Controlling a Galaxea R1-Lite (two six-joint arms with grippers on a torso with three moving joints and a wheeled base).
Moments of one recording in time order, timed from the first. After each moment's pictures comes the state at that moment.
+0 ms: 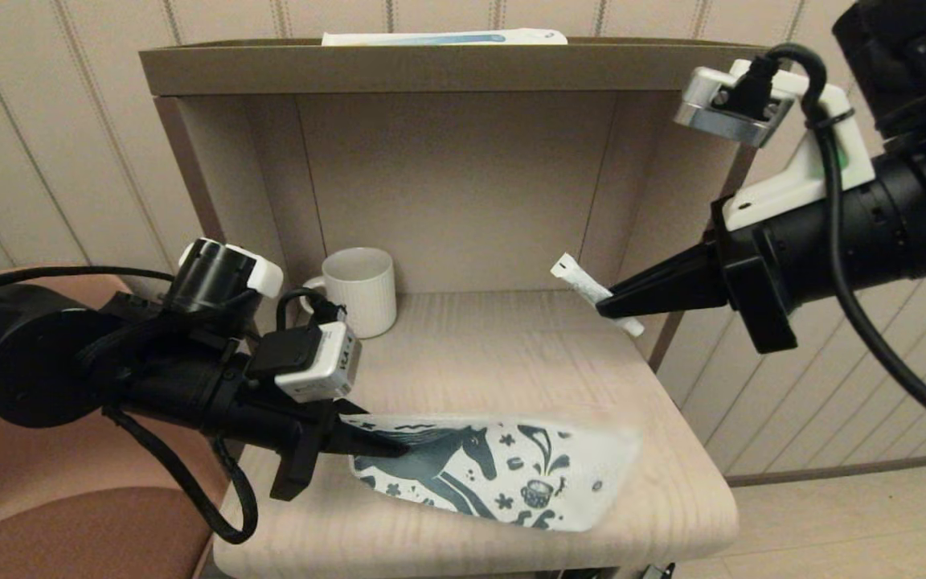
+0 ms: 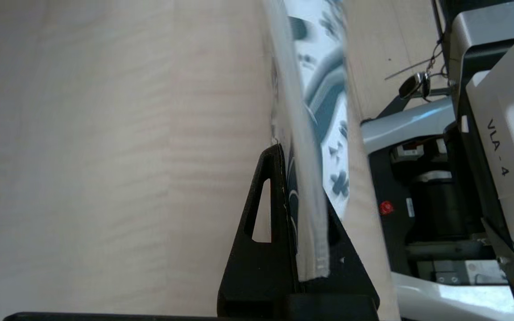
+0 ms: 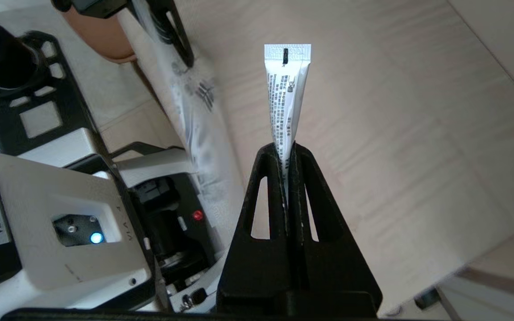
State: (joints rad) left arm -0.49 1.70 -1.03 0.15 -0.82 0.99; right arm 0.51 1.56 -1.67 0.70 0.45 -0.33
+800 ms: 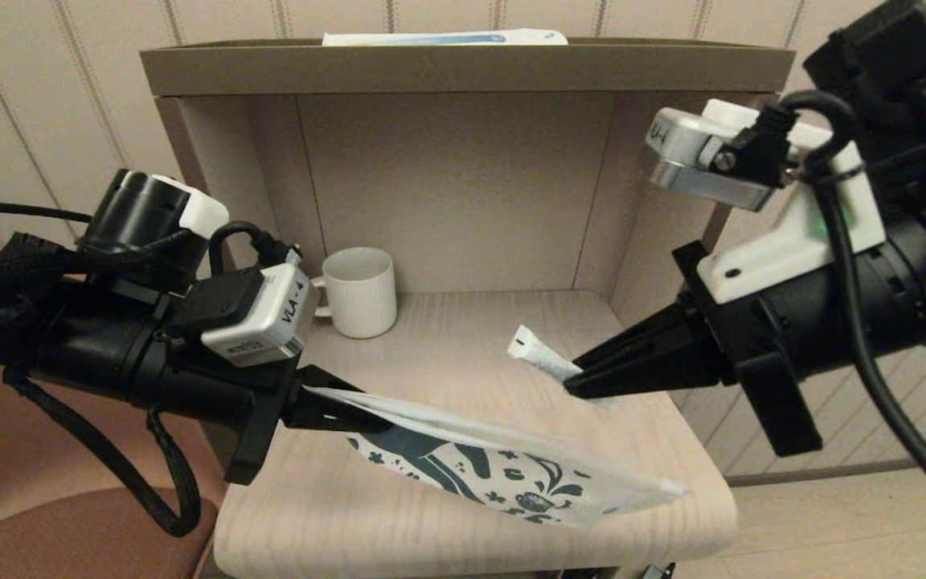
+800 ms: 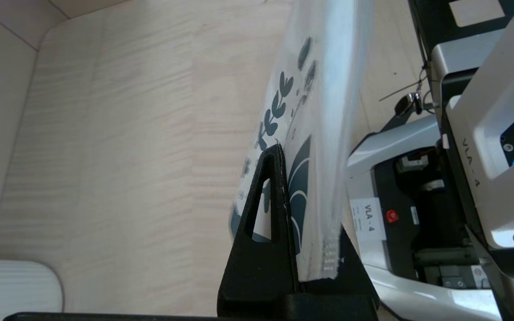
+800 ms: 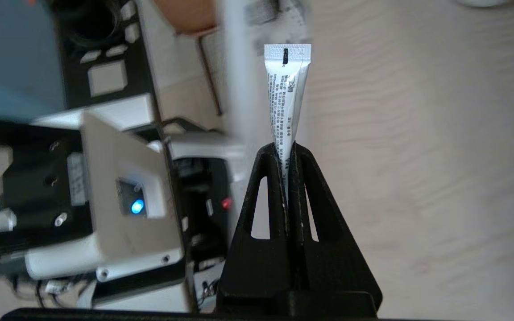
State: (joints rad) left arm -0.49 1.58 -1.14 0.33 -0.83 1.01; right arm 0.68 1.53 -1.58 0.69 0.49 -0.38
